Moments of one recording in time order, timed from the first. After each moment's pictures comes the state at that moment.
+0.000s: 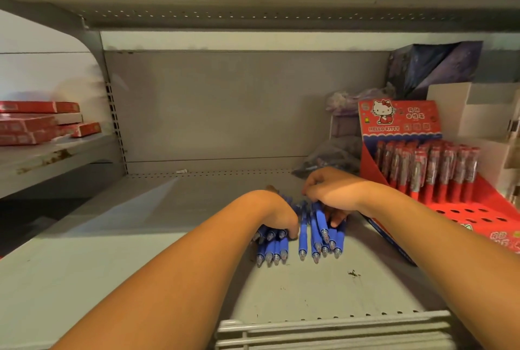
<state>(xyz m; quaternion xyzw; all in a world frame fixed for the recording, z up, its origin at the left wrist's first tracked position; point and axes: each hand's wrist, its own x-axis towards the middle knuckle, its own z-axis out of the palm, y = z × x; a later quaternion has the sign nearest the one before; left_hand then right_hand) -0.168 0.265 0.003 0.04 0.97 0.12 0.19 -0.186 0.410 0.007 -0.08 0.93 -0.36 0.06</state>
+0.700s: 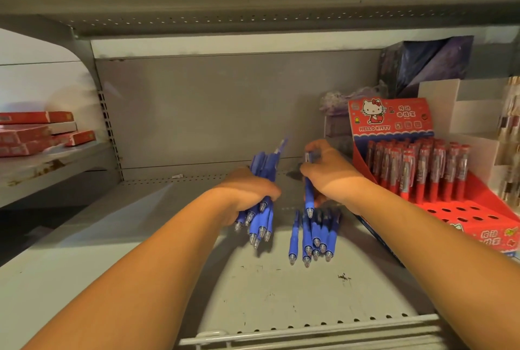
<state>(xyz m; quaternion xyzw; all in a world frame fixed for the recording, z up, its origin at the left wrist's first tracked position) -0.169 0.238 0.012 0.00 0.89 0.46 0.00 -0.196 0.409 0.014 -0.09 0.84 -0.52 -0.08</state>
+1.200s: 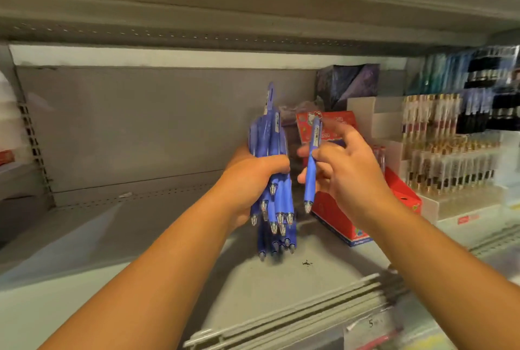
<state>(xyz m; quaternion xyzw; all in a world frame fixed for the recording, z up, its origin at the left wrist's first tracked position) -0.118 0.284 0.041 0.23 0.70 0.68 -0.02 -0.084 0.439 0.035 -0.16 0.62 -0.73 -0.25</state>
